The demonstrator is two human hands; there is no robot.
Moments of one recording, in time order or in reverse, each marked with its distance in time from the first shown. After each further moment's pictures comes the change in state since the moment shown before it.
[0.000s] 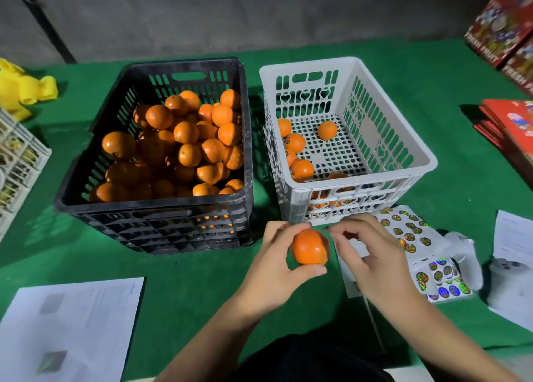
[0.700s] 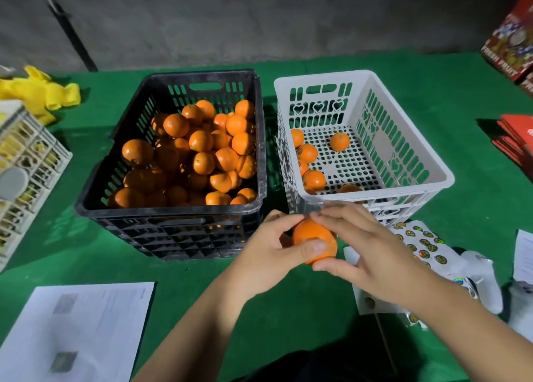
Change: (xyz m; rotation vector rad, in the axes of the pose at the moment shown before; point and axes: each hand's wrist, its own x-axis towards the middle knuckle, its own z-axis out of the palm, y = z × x) left_hand 0.017 0.050 -0.063 -0.212 -0.099 -0.040; right_hand 0.055 -0.022 -0.014 -0.212 -0.436 -0.264
